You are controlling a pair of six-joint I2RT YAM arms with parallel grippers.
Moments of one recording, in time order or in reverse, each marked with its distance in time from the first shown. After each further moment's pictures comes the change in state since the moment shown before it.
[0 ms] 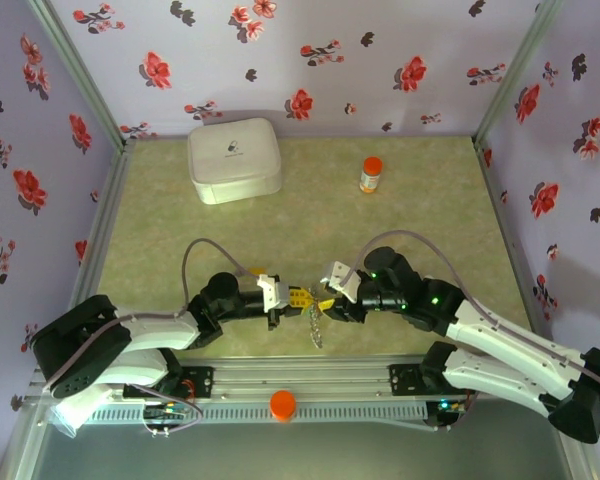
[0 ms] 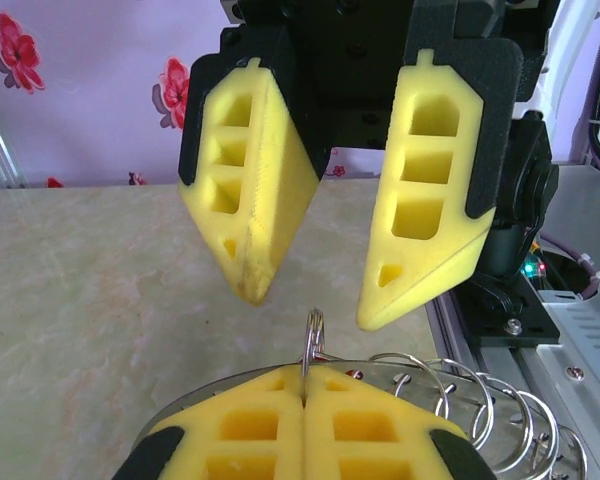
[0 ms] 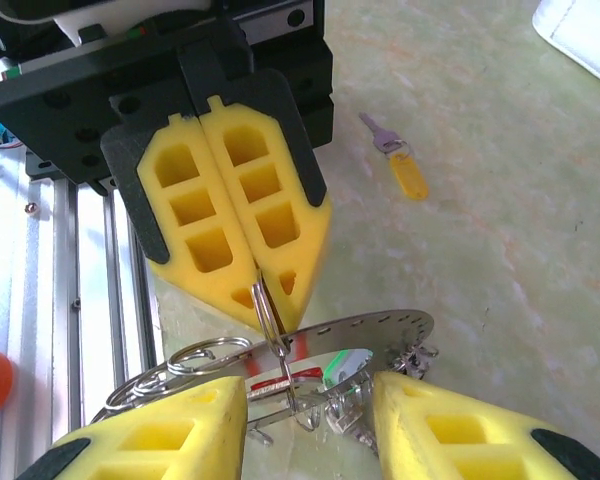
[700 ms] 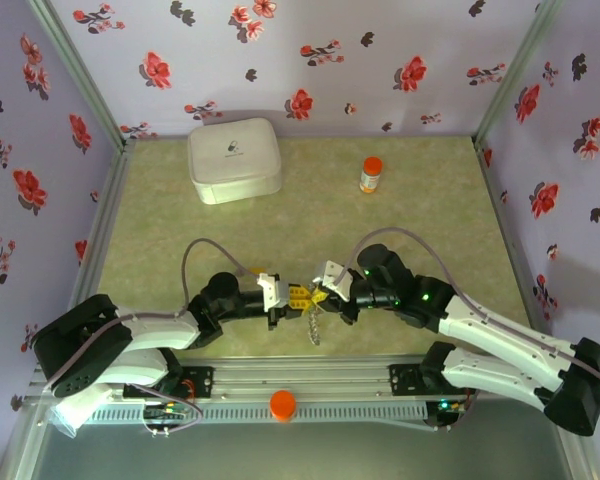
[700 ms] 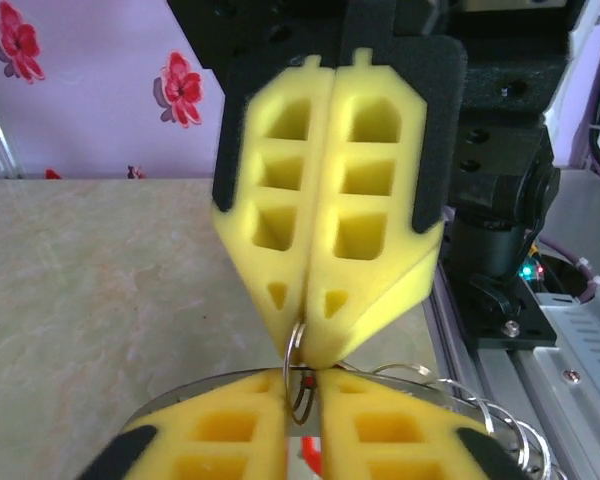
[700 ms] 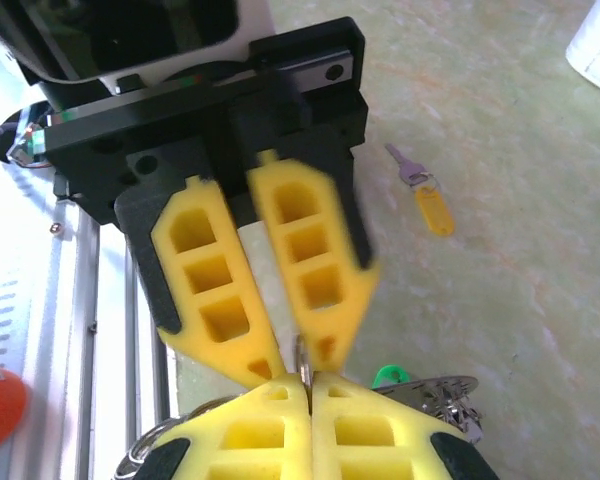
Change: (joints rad) left arm 0.002 0.003 0.000 0.000 -0.003 -0.027; right arm 0.008 0.064 -0.002 0.086 -0.062 -0.008
